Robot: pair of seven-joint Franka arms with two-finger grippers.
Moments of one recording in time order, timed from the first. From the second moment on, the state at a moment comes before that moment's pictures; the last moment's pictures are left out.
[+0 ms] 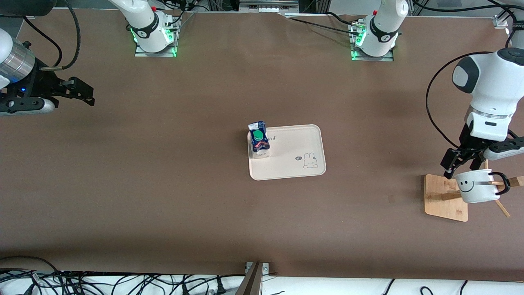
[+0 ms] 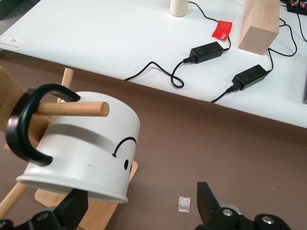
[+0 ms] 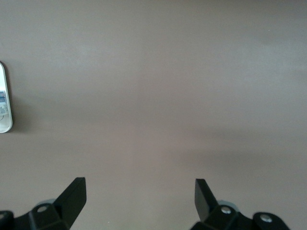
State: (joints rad) left arm 0.12 0.14 -0.01 -2.17 0.12 2.96 -0.30; right arm 0.09 0.02 -0.01 -1.62 -0.01 1.61 0.01
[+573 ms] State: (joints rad) left arm 0.14 0.21 -0.01 -2.13 0.12 2.99 -0.30; right arm 0.09 0.02 -0.01 -1.62 -0.01 1.61 0.01
